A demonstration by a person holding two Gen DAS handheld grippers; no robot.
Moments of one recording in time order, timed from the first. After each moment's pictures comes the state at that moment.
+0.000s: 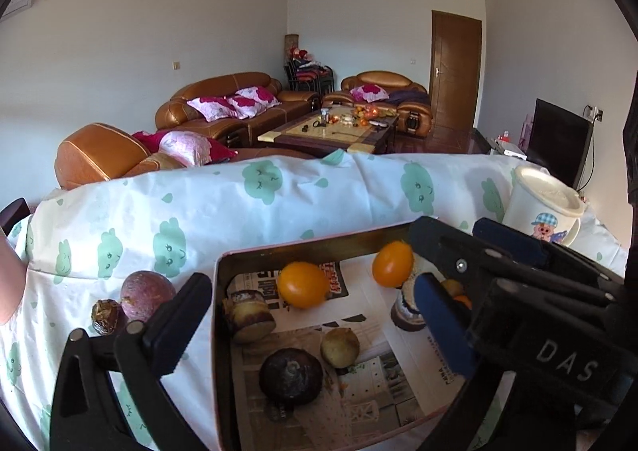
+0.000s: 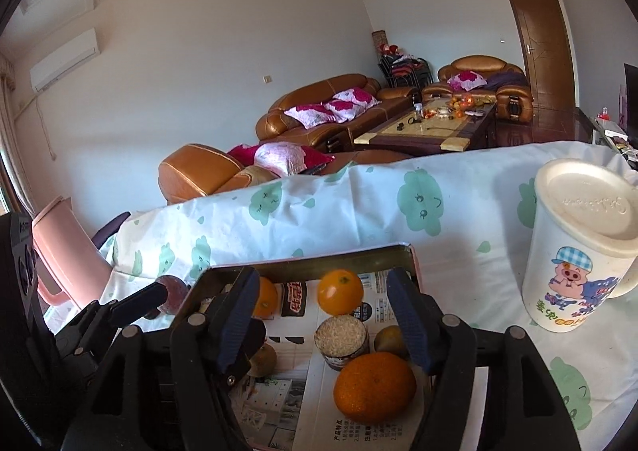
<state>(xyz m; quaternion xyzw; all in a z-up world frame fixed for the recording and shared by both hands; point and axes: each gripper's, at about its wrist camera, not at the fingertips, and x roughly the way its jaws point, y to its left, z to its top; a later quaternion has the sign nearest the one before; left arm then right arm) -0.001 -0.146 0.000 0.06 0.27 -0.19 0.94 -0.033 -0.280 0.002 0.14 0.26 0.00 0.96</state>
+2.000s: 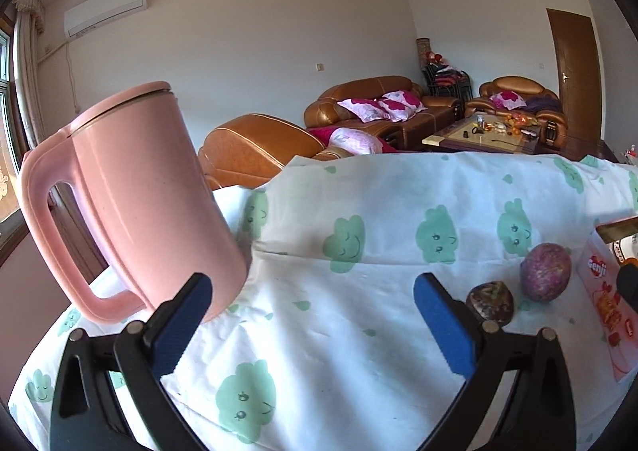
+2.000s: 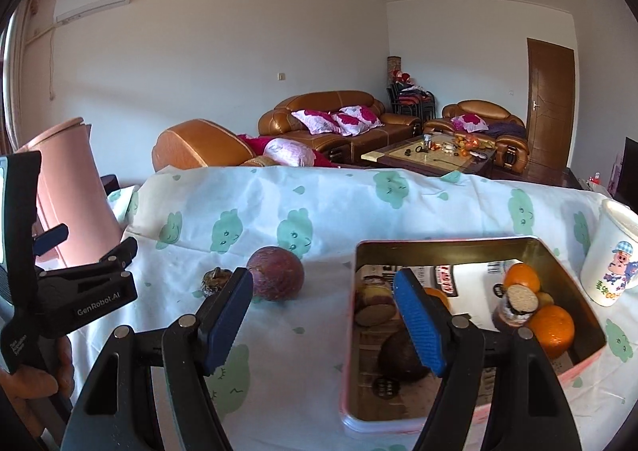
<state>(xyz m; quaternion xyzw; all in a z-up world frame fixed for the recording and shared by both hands) 0.041 0.103 -0.011 0.09 0.25 0.07 0.96 -0.015 -0.093 -0.008 0.02 0.26 -0.02 0.96</state>
